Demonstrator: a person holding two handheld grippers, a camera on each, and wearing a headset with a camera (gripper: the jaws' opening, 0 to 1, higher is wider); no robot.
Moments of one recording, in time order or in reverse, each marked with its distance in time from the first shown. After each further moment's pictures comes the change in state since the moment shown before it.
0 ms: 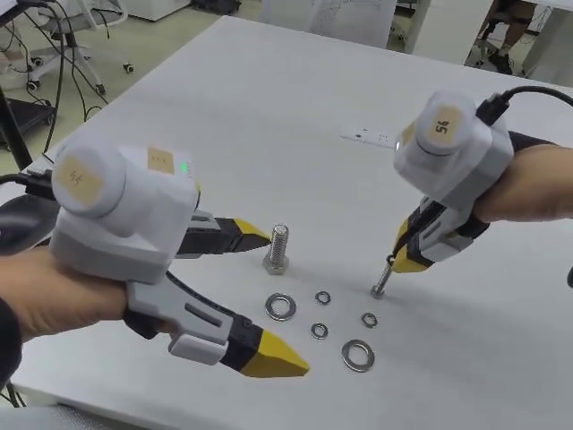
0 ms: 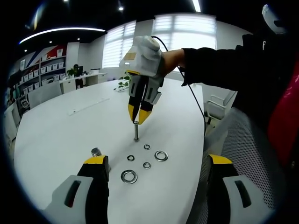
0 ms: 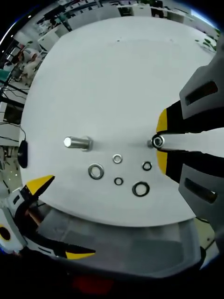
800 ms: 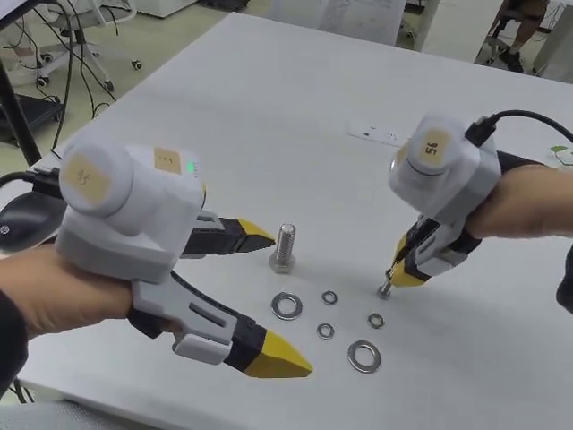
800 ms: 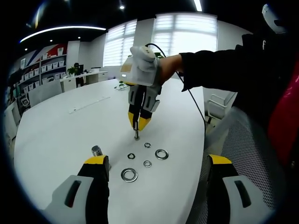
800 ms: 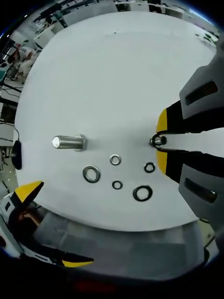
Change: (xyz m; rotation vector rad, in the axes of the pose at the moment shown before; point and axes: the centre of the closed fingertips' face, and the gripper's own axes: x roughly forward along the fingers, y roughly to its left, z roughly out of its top) left arm 0.000 0.000 -0.003 -0.008 0.009 0.002; right arm 0.029 0.005 -0.006 0.022 0.018 0.031
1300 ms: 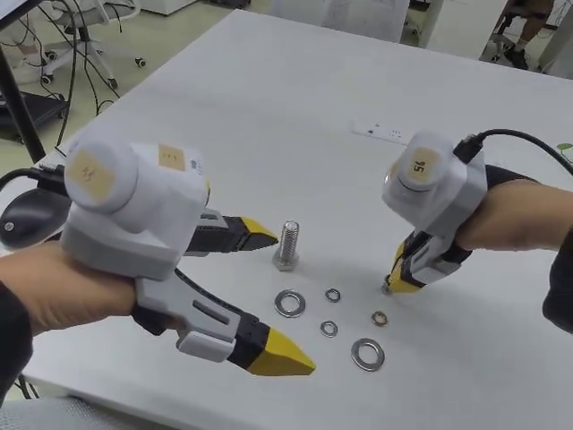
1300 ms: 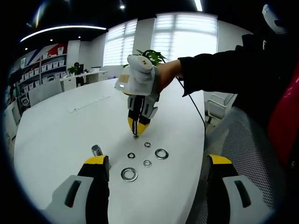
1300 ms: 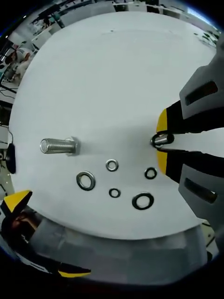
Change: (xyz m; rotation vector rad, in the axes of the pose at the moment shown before) left arm 0.001 0.001 -0.001 -0.003 0.004 0.002; right arm 0.014 0.000 -0.005 0.008 0.029 -0.020
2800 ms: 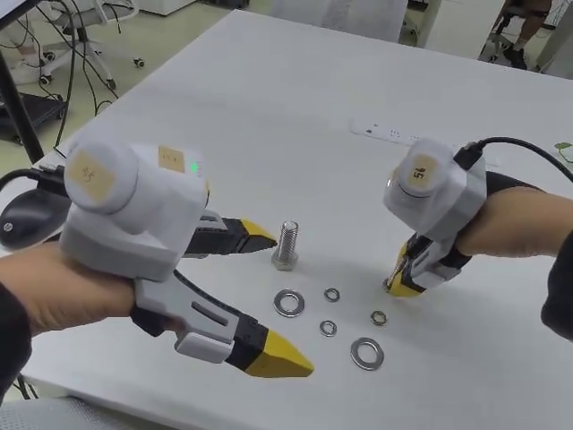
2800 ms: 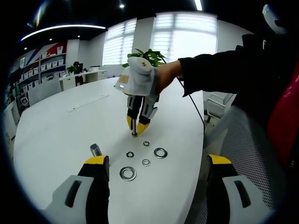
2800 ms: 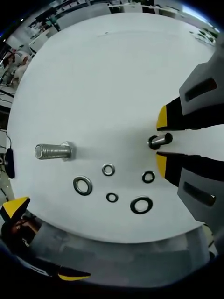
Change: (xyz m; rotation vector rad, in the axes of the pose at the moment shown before) left arm -0.002 -0.004 -0.004 -0.001 0.009 -0.009; right arm 0.003 -0.004 -0.005 0.032 -0.003 -0.025
